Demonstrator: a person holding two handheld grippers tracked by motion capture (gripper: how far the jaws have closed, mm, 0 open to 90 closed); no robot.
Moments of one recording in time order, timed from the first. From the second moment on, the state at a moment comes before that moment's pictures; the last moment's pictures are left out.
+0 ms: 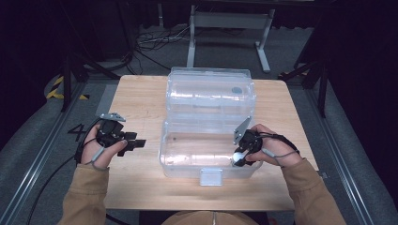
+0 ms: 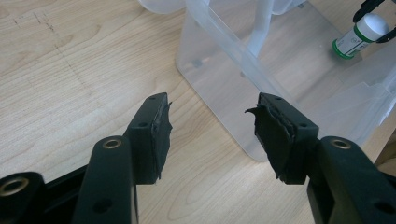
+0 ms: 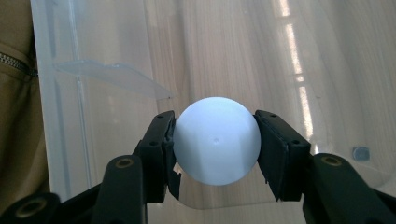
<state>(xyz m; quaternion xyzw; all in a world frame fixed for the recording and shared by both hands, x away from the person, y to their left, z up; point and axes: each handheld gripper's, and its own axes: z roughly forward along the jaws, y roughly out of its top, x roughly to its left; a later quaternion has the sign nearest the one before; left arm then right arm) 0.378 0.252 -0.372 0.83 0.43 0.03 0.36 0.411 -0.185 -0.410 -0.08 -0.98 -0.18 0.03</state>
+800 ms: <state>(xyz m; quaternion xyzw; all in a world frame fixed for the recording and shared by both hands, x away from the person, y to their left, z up) 0.378 0.252 -0.373 0.83 0.43 0.03 0.36 0.412 -0.182 -0.416 -0.08 -0.98 -0.16 0.05</state>
